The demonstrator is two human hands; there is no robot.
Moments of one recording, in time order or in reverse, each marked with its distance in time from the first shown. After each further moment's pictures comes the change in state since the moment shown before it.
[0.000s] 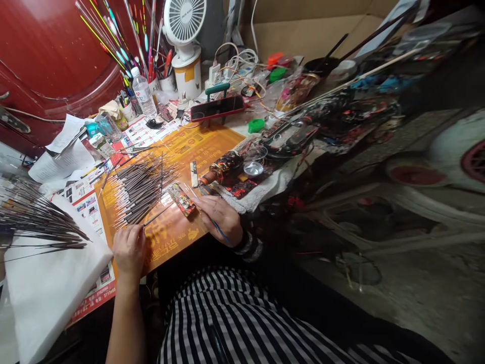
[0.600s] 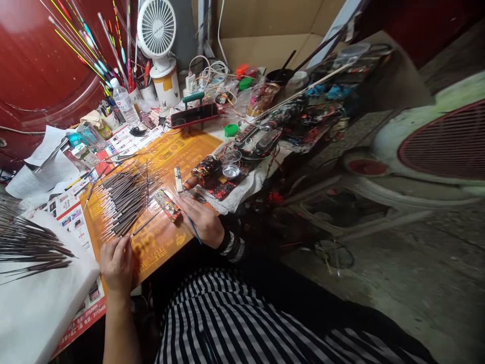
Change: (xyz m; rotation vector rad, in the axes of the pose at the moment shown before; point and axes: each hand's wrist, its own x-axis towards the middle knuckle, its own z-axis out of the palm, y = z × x) left_hand -0.005 -0.007 0.006 -0.048 0.141 0.070; right_hand 0.002 0.003 0.010 -0.099 -0.116 0.095
